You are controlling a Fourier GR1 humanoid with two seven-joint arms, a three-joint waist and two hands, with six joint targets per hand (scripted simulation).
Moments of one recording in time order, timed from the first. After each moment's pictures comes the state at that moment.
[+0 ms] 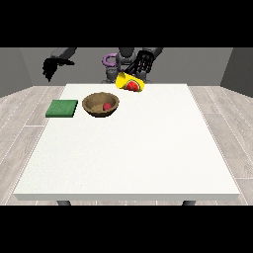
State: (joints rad) left arm -0.85 0.04 -0.29 -0.80 -1.12 0.37 0.34; right arm -0.19 -0.37 -0.37 -0.99 -0.26 0.42 -0.24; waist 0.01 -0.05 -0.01
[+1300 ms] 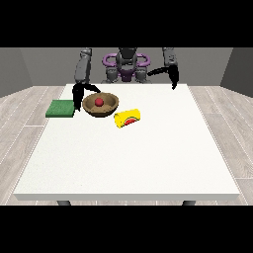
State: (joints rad) left arm -0.42 0.10 -0.03 -1.21 -0.10 0.12 -0.23; right arm -0.42 -0.15 -0.32 -0.82 -0.17 0.06 -0.37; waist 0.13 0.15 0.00
